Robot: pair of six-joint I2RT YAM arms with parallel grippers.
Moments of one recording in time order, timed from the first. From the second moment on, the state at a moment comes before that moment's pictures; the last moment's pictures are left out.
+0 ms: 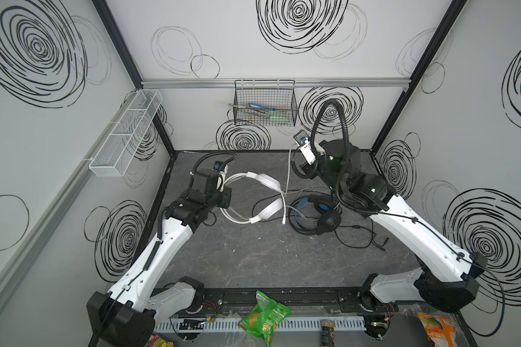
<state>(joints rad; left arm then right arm) -0.36 1.11 1.07 -0.63 -0.07 -0.03 0.86 1.38 1.64 -0.50 0.48 -0.47</state>
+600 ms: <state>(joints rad) -0.71 1.01 1.04 -0.53 0.06 0.03 0.93 1.47 1.62 -0.58 0.38 -0.44</state>
